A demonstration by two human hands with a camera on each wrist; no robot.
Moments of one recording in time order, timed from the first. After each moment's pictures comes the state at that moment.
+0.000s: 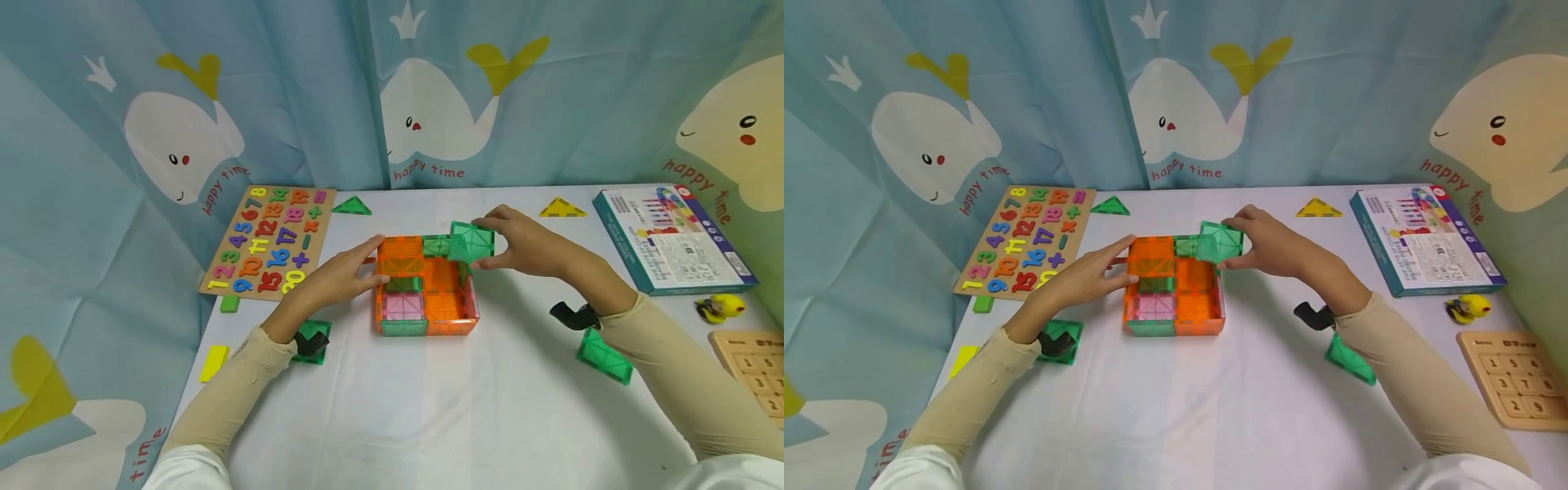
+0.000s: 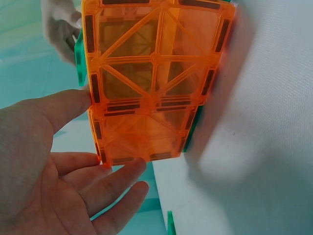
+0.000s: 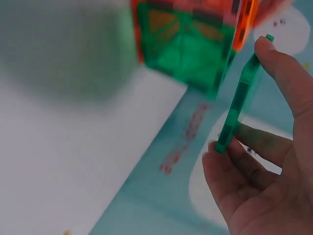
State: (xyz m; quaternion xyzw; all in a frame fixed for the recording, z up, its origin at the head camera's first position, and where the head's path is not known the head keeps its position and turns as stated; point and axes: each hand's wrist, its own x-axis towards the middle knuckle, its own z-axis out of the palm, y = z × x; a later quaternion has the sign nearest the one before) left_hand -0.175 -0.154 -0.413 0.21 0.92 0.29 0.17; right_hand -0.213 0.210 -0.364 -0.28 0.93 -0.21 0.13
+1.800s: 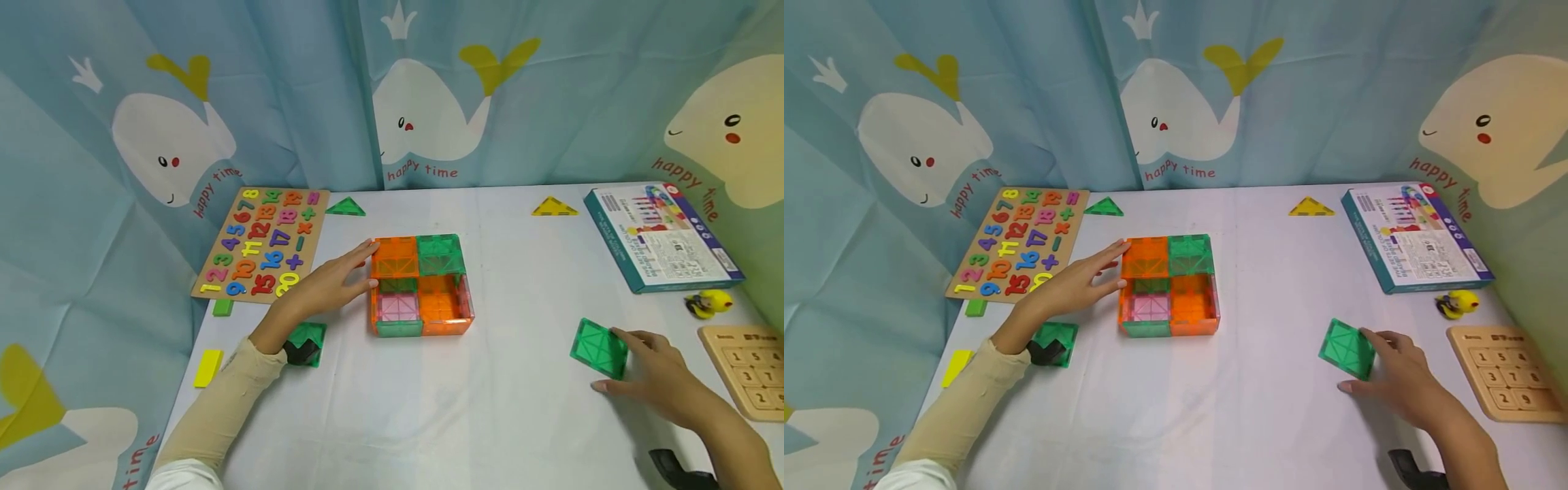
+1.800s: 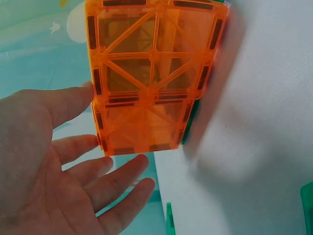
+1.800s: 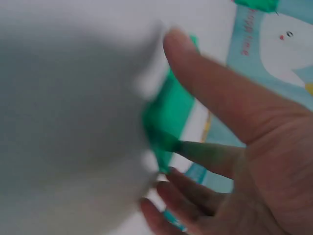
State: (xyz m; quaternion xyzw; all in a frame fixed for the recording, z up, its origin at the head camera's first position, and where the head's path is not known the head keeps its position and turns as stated) left_hand -0.165 -0.165 -0.417 0.24 0.91 0.30 0.17; right_hand -0.047 0.384 -0.444 0.00 0.95 -0.19 0.24
